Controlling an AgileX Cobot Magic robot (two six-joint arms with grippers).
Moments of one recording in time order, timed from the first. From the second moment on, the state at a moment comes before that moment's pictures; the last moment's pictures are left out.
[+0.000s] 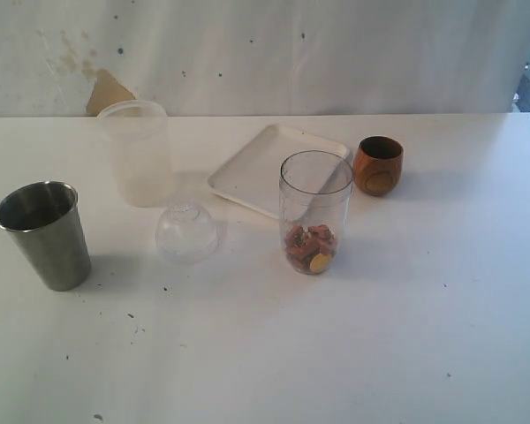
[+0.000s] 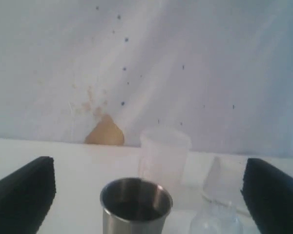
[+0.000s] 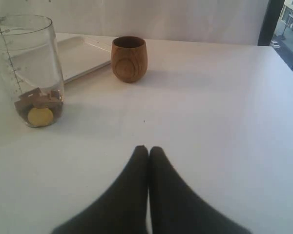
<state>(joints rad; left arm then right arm) 0.04 0.46 0.00 0.45 -0.49 -0.58 -0.01 0.00 0.00 0.05 0.32 -0.05</state>
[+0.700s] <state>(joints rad) 0.04 1.42 -0.01 0.42 -0.99 -0.25 -0.01 0.00 0.00 0.05 0.32 -0.05</state>
